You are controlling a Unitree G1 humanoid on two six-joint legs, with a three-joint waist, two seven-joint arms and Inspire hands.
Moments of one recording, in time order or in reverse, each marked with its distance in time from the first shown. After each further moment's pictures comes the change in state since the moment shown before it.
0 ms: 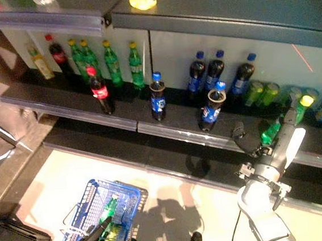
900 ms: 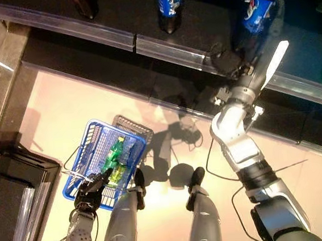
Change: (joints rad) left arm -0.199 0.057 -0.110 -0.093 -0.087 -0.077 -0.010; right arm -0.688 -0.008 0.112 0.260 0.124 -0.004 -0.086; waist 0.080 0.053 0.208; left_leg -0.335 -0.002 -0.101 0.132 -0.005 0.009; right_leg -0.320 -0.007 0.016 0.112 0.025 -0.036
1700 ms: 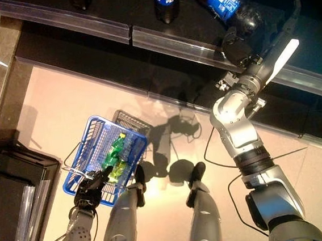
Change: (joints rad) left arm -0.006 0.004 -0.009 -0.016 0.002 0.006 0.009; right arm -0.063 0.016 -0.023 0.071 0.075 0.057 -0.030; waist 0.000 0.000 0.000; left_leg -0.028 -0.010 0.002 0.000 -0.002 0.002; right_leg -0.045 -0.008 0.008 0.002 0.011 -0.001
